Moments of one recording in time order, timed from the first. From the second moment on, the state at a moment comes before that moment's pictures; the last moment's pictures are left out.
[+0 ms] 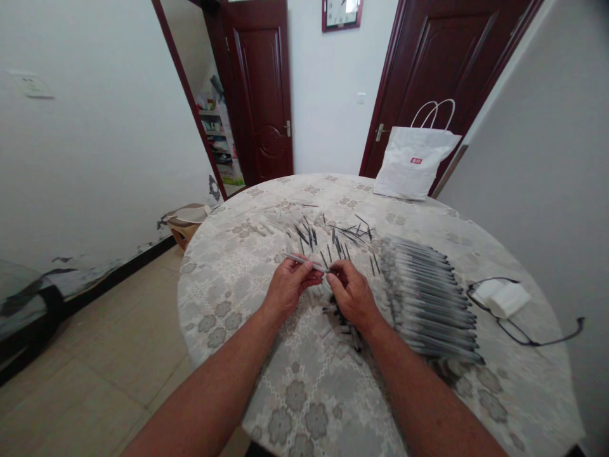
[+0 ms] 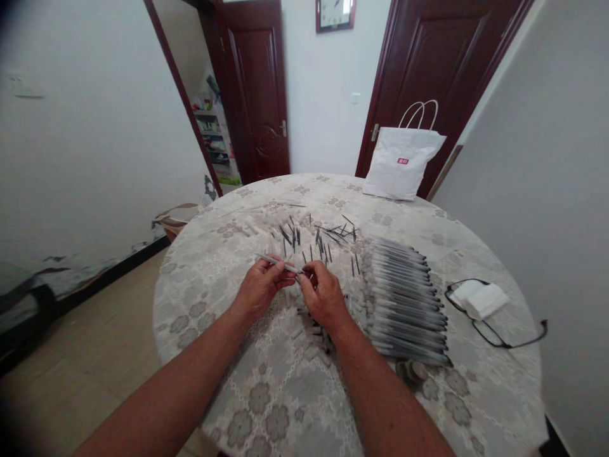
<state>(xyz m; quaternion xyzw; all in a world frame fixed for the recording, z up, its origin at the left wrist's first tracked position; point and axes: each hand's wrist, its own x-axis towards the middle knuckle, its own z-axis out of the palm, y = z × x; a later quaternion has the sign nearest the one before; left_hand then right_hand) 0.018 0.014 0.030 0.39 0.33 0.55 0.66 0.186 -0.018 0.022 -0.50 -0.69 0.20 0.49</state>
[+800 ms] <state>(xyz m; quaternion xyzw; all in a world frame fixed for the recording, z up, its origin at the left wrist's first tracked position) 0.016 0.016 0.031 0.41 0.34 0.56 0.63 0.187 -0.019 0.024 -0.50 -0.67 0.26 0.48</state>
